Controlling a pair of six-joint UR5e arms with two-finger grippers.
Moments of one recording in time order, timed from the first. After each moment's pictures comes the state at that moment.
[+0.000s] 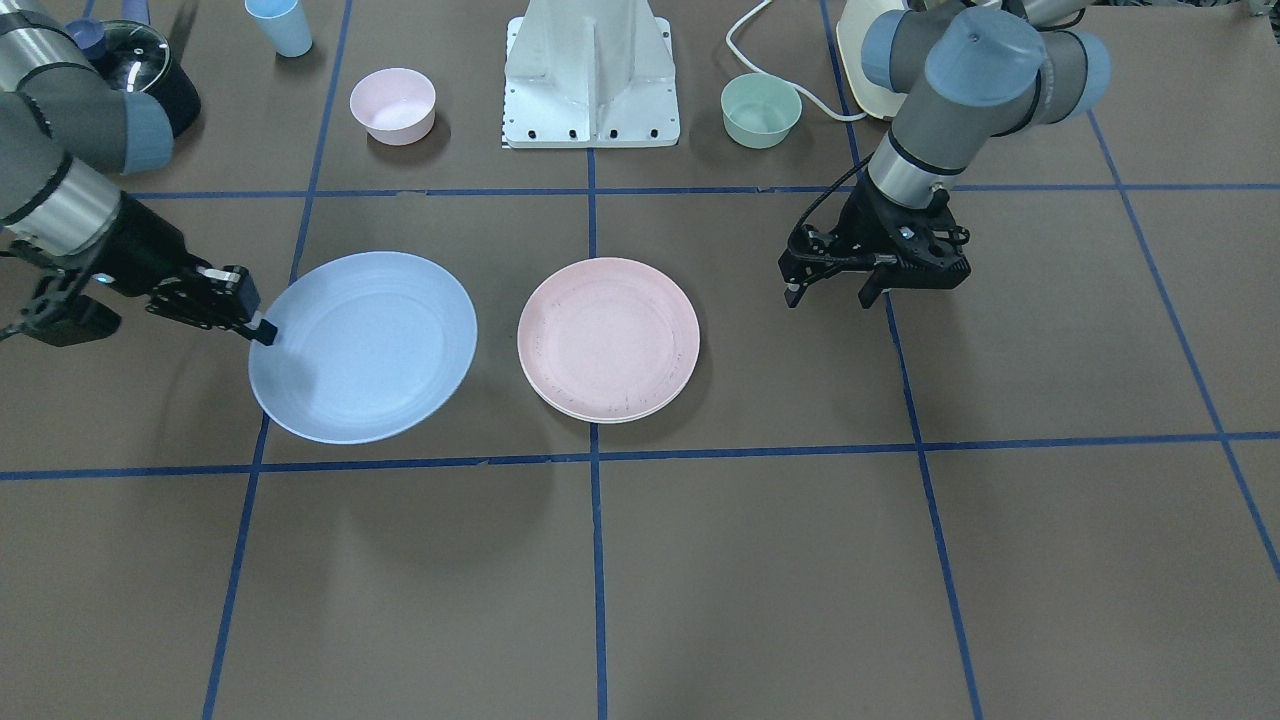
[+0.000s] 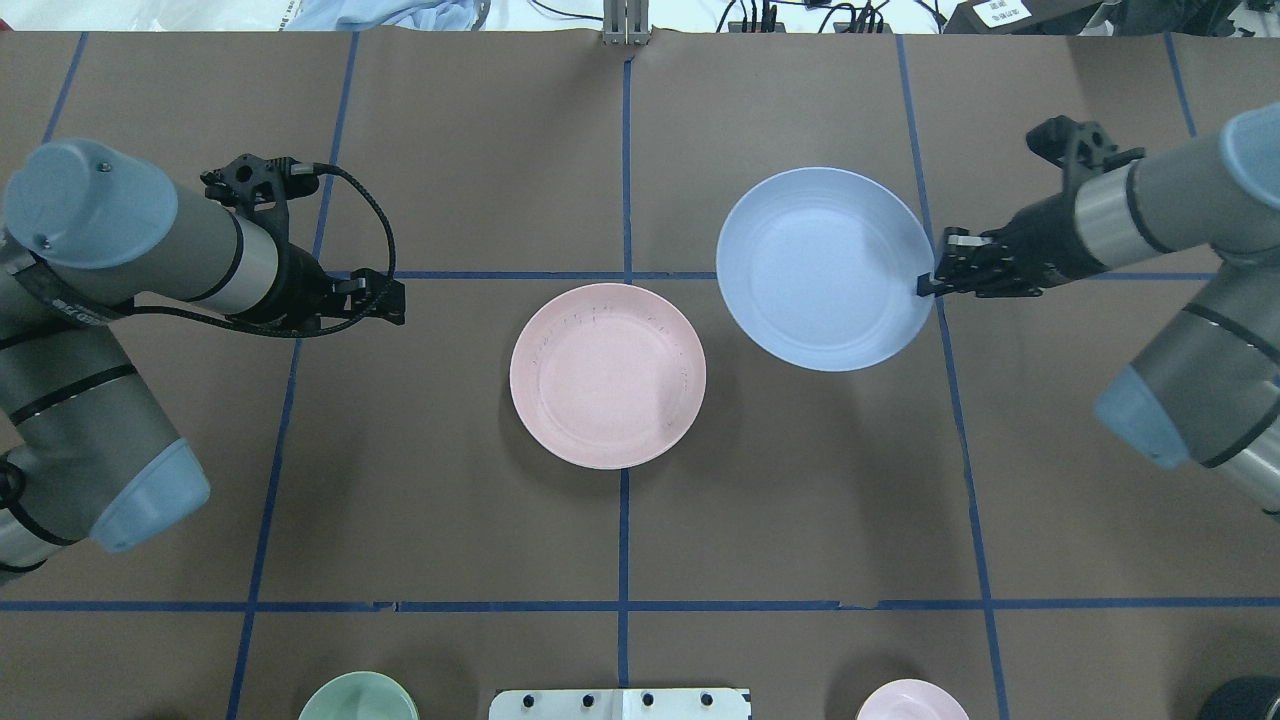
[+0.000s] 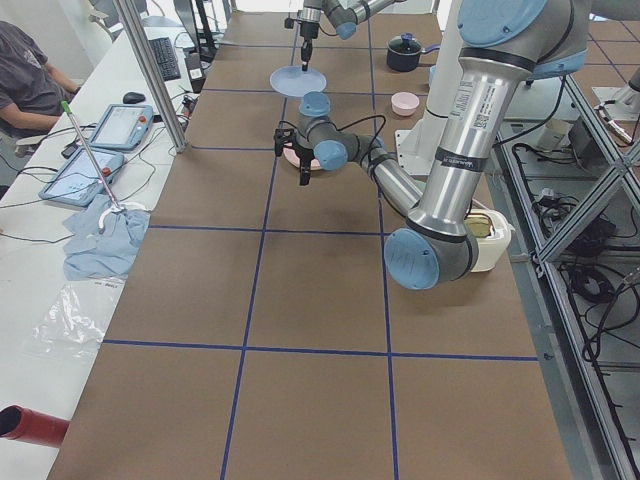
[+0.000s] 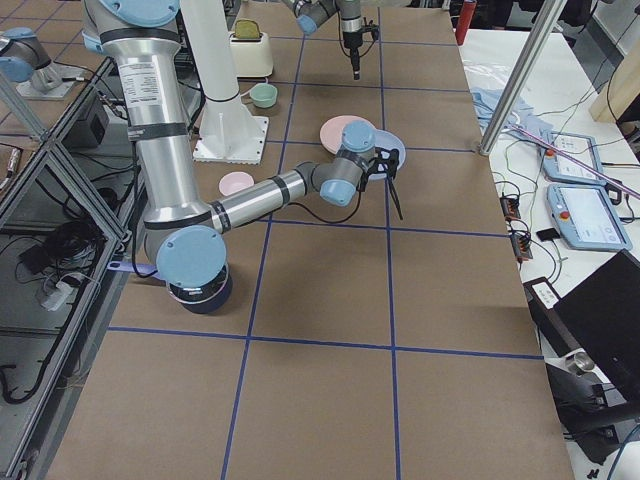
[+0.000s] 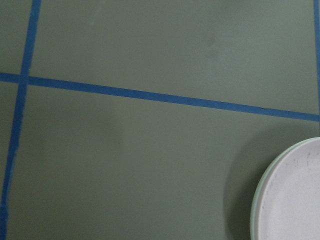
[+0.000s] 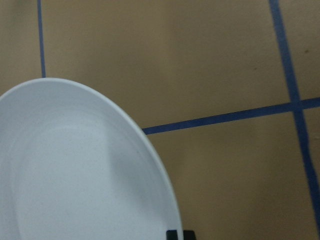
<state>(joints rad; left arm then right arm) -0.74 -1.88 -1.89 -1.86 -1.99 -1.19 0.88 -1.35 1.76 -0.89 2.23 1.34</state>
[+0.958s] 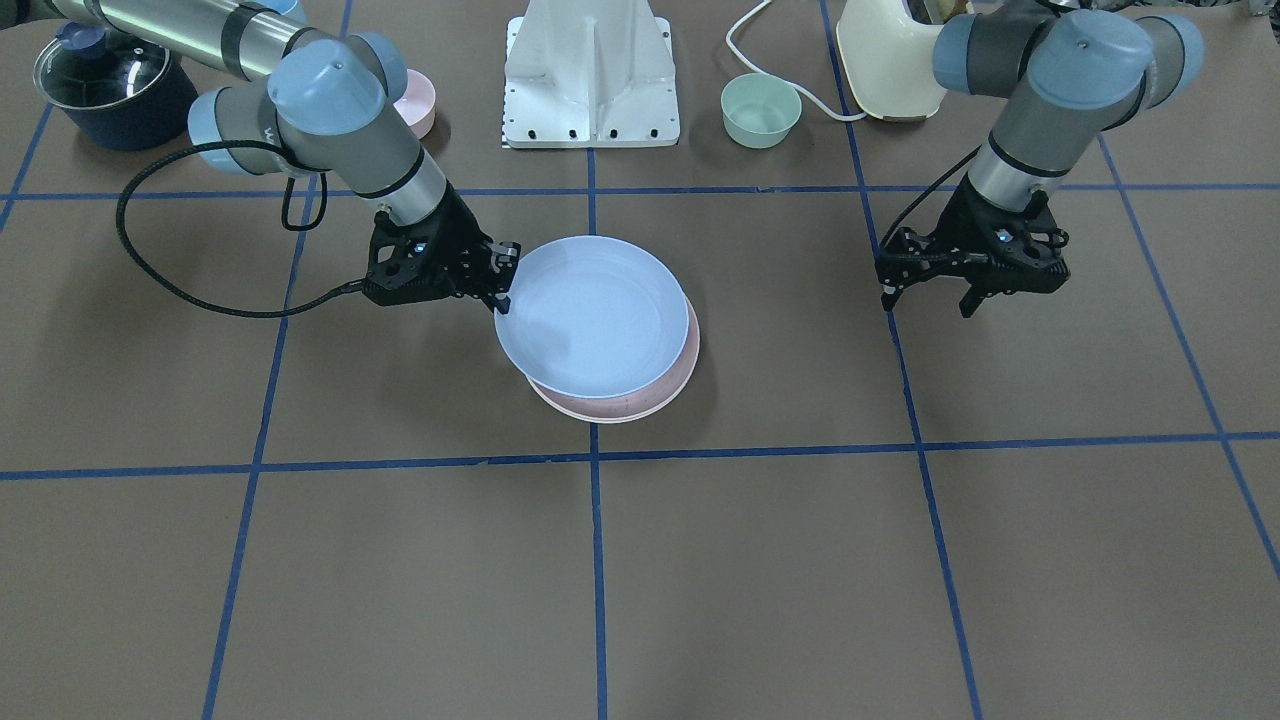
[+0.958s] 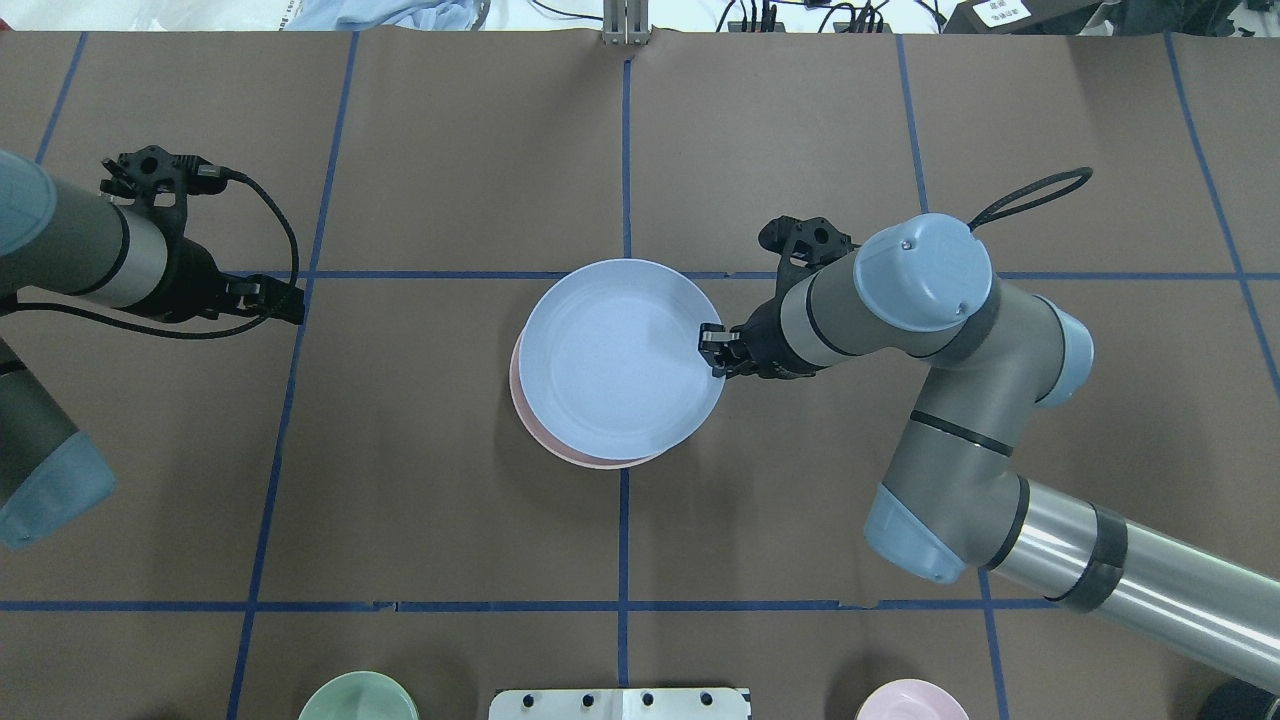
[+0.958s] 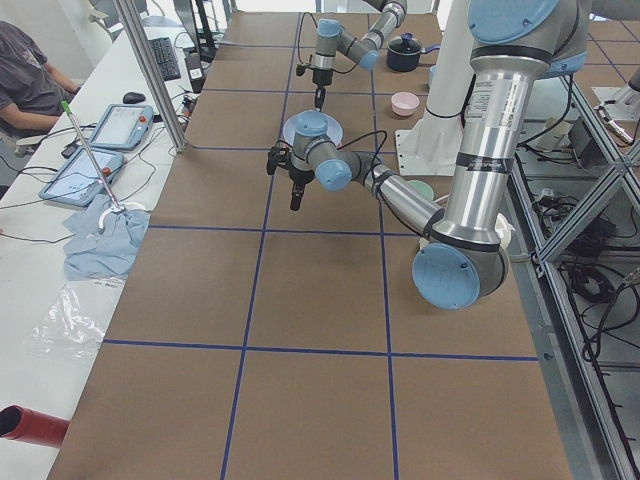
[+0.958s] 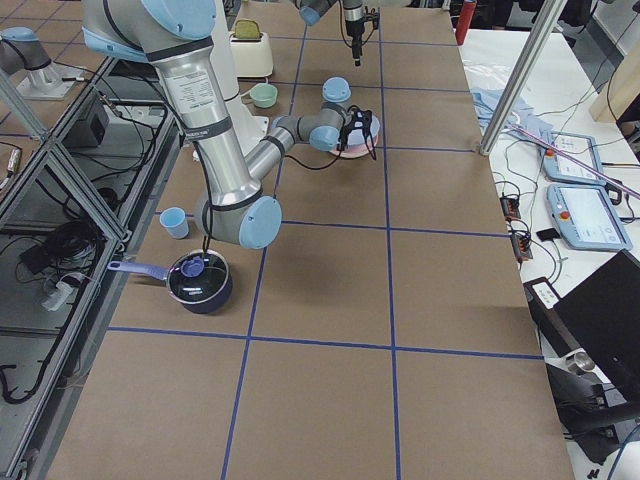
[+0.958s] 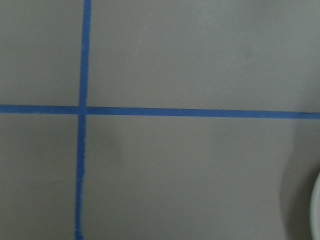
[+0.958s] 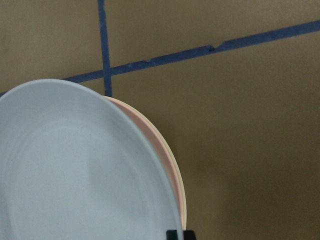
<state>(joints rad) -0.82 -1.73 -1.93 -1.87 -1.99 -0.94 0.56 -1.09 1.72 -1.12 1.94 1.41</state>
